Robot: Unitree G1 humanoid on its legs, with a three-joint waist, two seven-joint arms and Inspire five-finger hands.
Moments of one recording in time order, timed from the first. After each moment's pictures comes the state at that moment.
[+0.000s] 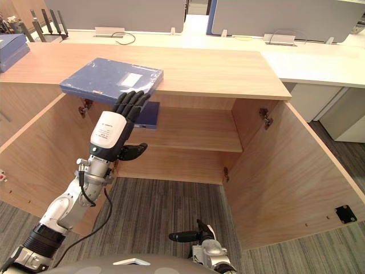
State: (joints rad) left arm -0.08 0.42 -0.30 -0.02 0.92 -0.19 0.44; right arm -0.02 -0.04 0.05 1.13 0.03 -0.03 -0.05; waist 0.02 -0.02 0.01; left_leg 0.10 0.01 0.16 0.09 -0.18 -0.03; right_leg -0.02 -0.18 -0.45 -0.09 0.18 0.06
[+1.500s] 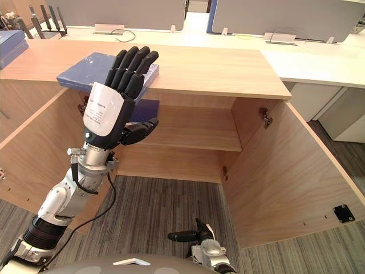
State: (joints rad) left arm -0.16 0.40 -0.30 -0.28 0.94 -0.22 0.48; right arm -0.01 -0.04 0.07 1.11 0.03 -0.03 -0.05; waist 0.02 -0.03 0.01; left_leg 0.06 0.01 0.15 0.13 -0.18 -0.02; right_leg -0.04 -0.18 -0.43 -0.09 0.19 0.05
